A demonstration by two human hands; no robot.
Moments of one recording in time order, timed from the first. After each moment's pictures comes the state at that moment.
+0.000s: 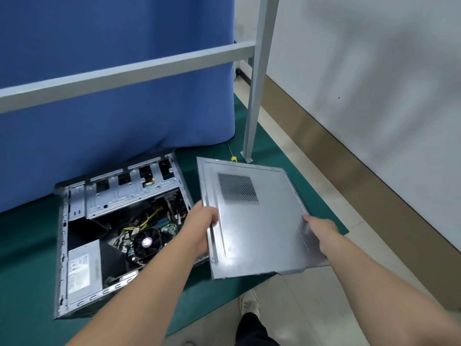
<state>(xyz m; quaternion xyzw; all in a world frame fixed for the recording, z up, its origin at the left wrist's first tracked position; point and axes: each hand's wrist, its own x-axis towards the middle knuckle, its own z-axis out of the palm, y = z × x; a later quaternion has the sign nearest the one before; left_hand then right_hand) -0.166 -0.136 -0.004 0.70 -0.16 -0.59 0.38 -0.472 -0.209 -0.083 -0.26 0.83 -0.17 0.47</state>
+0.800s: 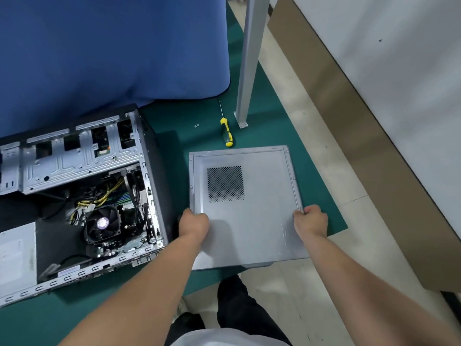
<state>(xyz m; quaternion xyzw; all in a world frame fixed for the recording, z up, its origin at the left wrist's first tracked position) -0.227 -0.176 -0.141 0.85 -0.09 -0.47 0.21 -0.499 -0.252 -0.169 -0.42 0.84 -0.08 0.33</state>
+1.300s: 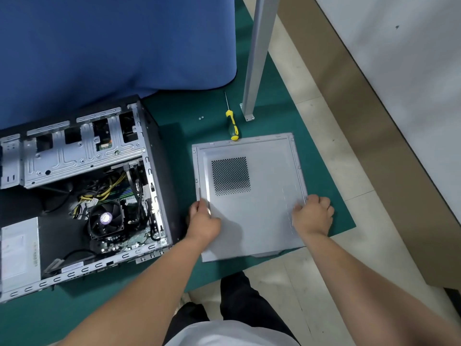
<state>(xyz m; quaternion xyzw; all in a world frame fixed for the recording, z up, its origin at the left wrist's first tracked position) -0.227 -0.165 -0.161 0.80 -0.29 -0.49 0.17 -0.479 -0.256 -0.167 -0.56 0.80 0.03 0.20</state>
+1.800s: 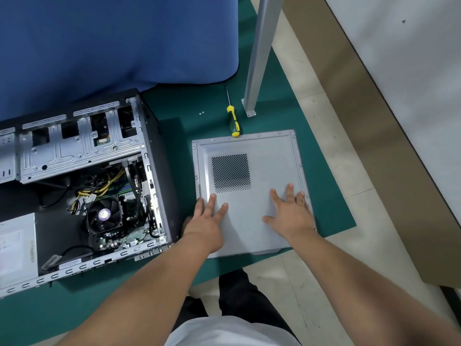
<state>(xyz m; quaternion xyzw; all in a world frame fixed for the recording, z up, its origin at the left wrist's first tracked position) -0.229 -0.164 -0.154 0.69 -0.56 -0.39 -0.23 -0.449 -0.256 -0.165 -0.73 0.59 0.28 0.22</state>
